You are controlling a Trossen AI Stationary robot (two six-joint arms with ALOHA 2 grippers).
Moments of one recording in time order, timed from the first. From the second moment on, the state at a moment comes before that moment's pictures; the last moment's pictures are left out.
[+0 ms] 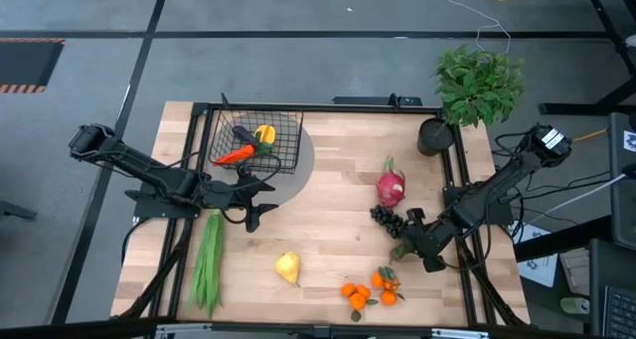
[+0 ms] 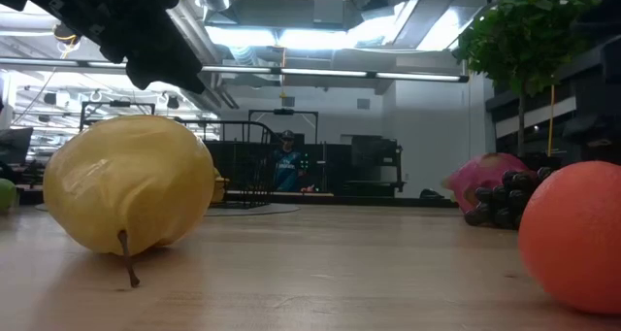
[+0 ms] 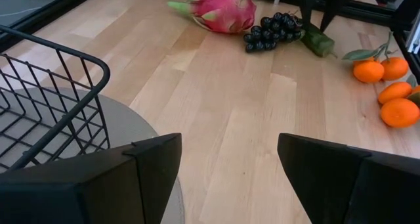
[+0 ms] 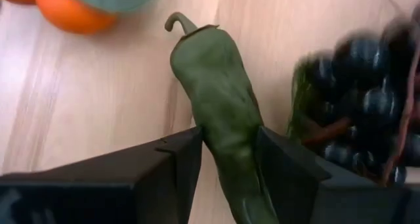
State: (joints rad) left arm -0.33 0.95 0.46 0.05 -0.51 -0.38; right arm 0.69 1.19 0.43 -0.39 0.11 0.46
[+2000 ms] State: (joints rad) left arm -0.33 0.95 0.46 0.04 -0.51 -0.41; right arm 0.68 1.20 0.83 -0.27 0.70 0.28
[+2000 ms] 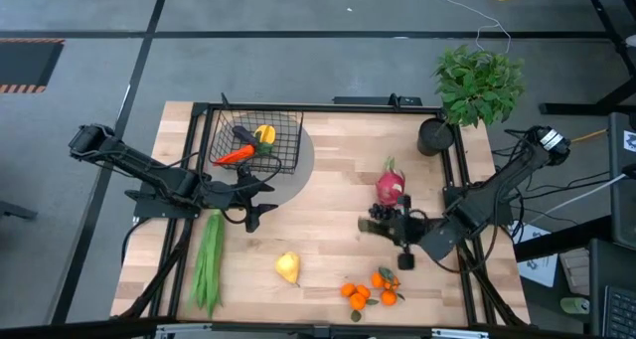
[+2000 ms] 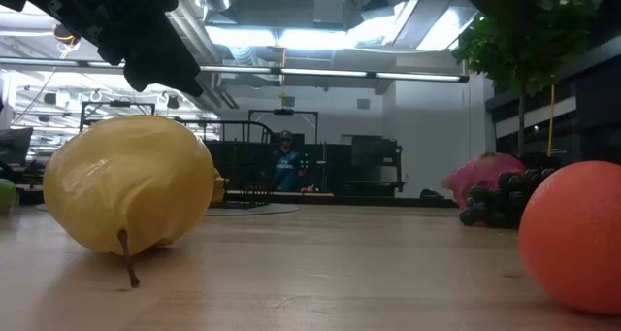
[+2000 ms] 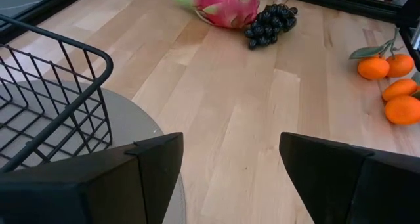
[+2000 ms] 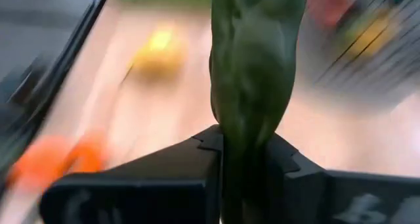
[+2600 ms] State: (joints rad) left arm -0.34 0.95 0.46 0.04 -0.50 -0.37; right arm 0.15 1.39 1.12 0.37 0.24 -0.33
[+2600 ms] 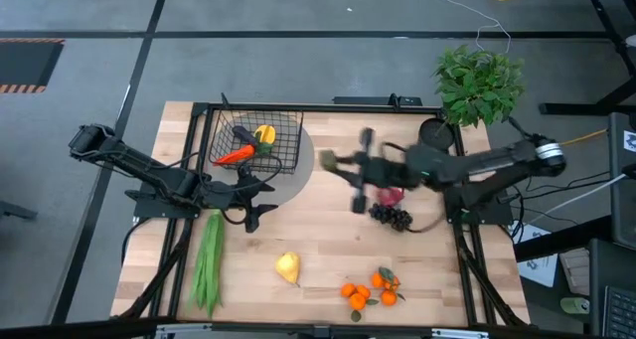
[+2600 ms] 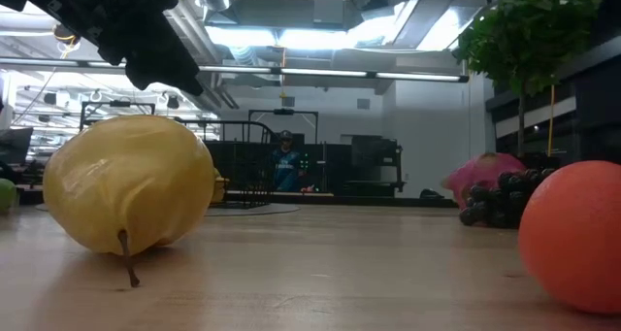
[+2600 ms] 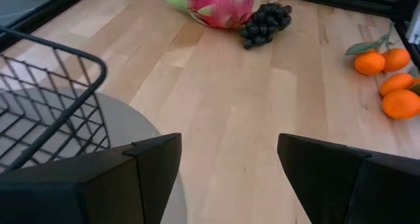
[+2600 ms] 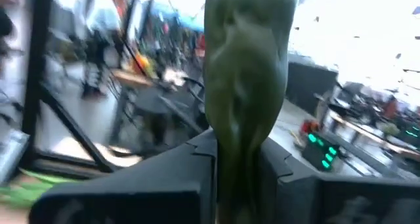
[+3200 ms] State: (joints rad) left arm -0.58 0.95 0.46 -0.02 -0.49 -0.57; right arm -0.19 2.12 2.29 -0.80 -0.28 -0.16
